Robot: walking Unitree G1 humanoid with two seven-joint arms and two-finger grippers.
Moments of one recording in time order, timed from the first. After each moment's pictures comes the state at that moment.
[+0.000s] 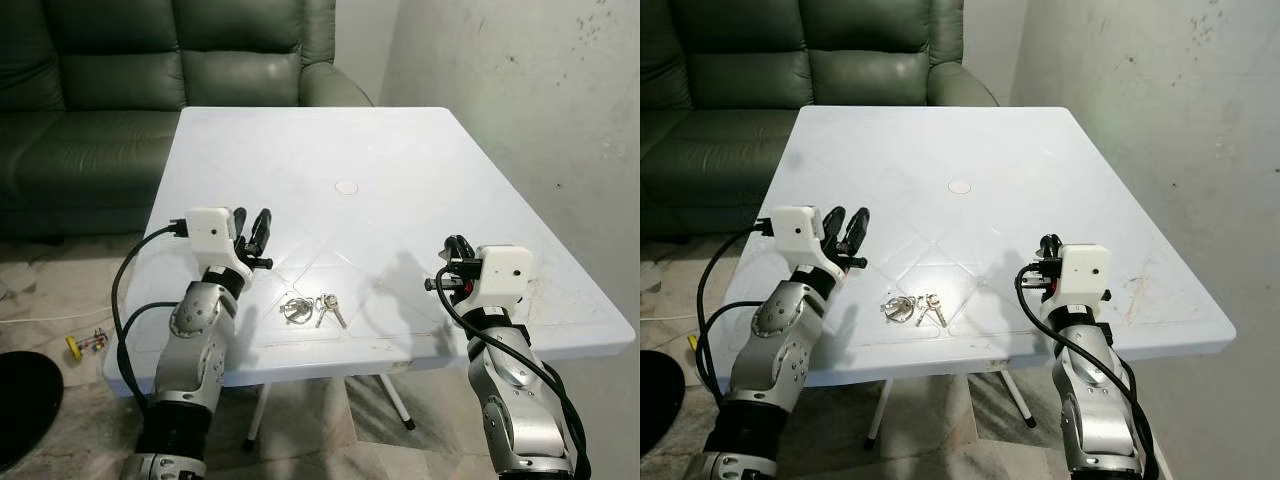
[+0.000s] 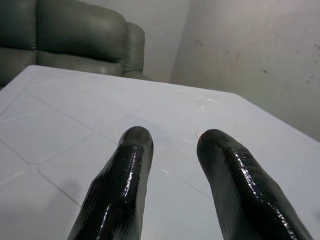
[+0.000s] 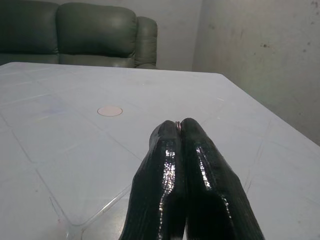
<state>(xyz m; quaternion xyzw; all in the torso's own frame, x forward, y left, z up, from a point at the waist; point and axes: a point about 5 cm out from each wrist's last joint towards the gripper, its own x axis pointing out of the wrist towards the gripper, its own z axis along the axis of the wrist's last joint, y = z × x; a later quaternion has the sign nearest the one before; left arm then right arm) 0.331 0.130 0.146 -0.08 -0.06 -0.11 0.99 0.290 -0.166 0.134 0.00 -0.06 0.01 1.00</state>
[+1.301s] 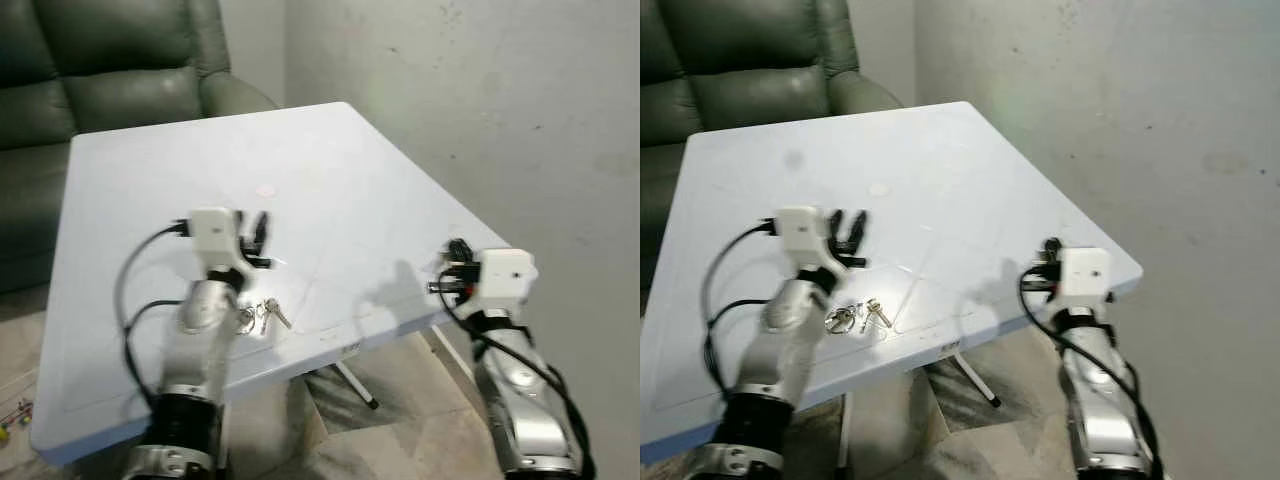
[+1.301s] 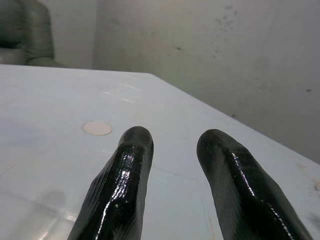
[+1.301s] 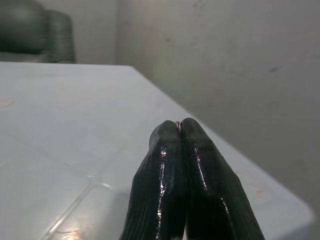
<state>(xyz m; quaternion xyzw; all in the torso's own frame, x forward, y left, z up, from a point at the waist) 0.335 0.119 0.141 -0.08 -0.04 -0.11 0.99 0.291 -0.175 0.131 -0.02 -0.06 0.00 1.00</state>
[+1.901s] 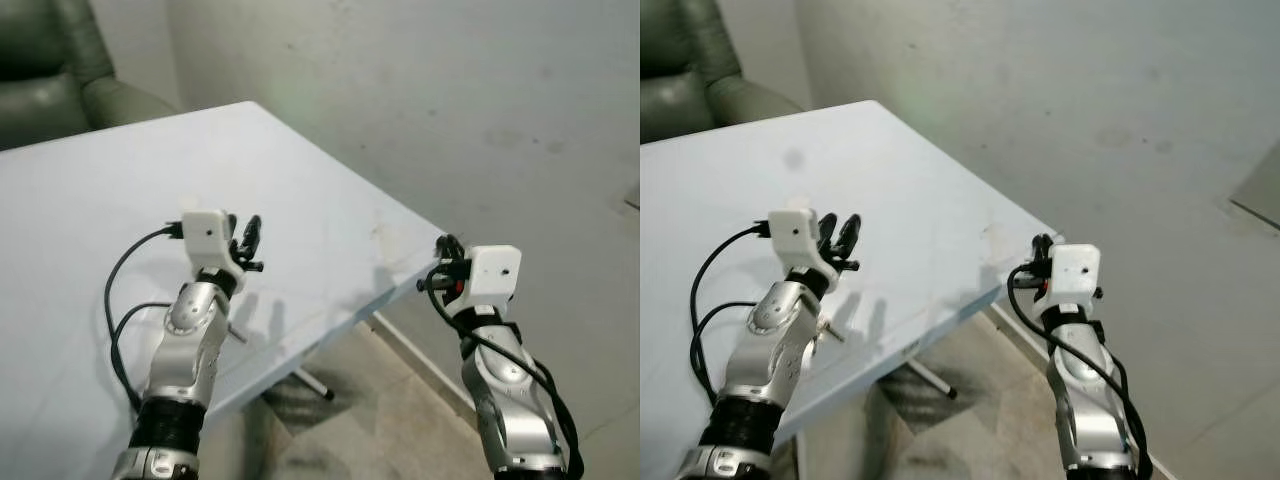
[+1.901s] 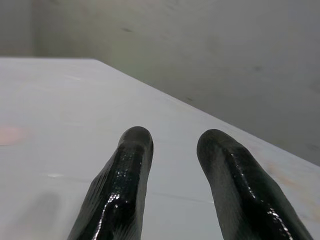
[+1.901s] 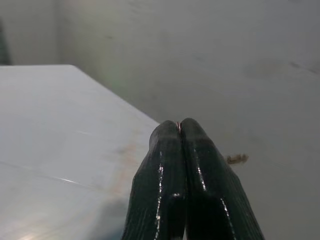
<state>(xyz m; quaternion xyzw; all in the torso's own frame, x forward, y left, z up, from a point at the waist) 0.335 0.140 0.139 -0.08 -0.03 -0.08 0.99 0.293 -0.160 0.133 -0.01 -0.06 0.02 1.00</state>
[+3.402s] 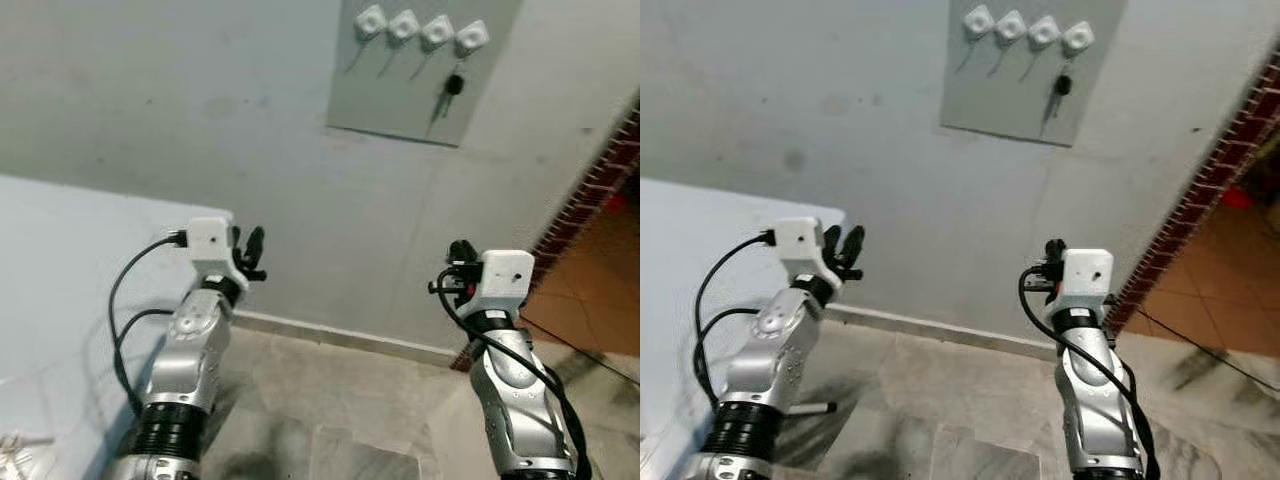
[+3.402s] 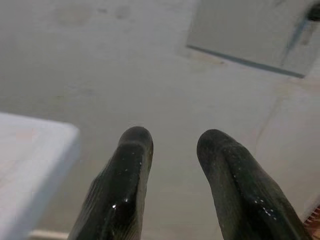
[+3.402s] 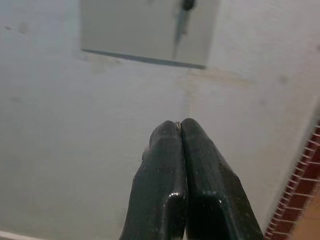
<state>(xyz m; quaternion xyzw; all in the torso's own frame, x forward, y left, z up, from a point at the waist) 0.331 0.138 0.135 -0.08 -0.01 -0.08 0.99 0.293 -0.167 0.132 -0.01 -0.06 0.00 1.00</state>
